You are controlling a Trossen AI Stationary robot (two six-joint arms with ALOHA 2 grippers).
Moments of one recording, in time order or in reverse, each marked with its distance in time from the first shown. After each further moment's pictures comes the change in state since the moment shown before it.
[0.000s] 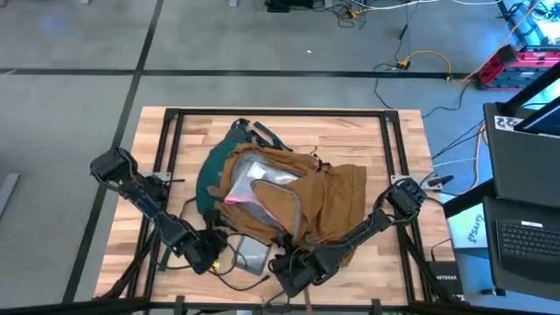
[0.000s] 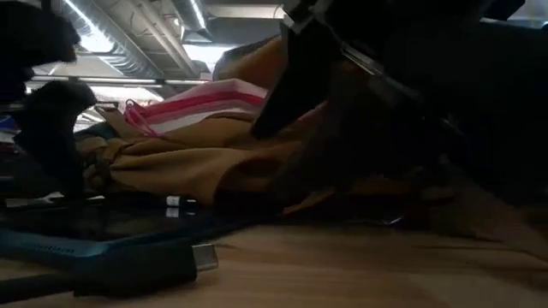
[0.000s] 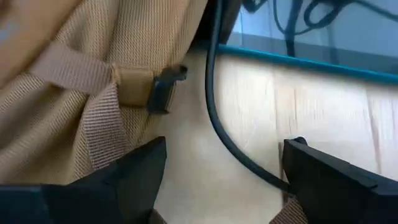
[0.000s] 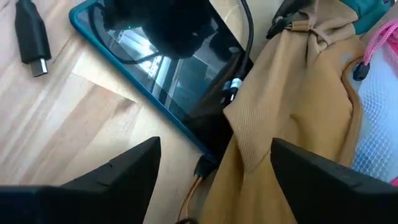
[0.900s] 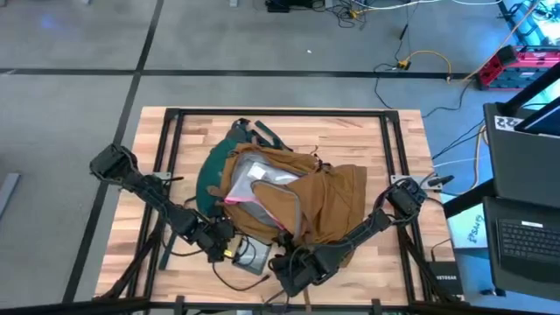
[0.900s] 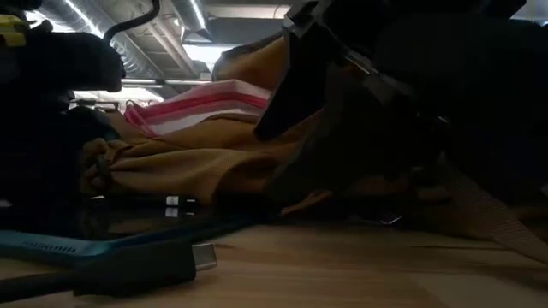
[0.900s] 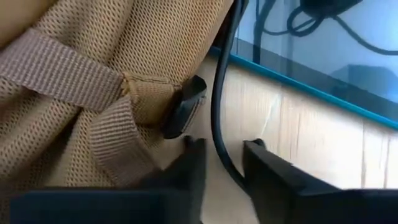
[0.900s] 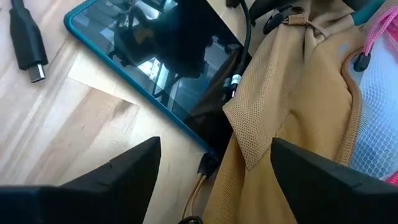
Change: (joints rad) left arm 0.148 -0.002 -0.009 0.070 0.253 -0.027; right arm 0.000 0.000 0.000 -0.006 0.000 0.053
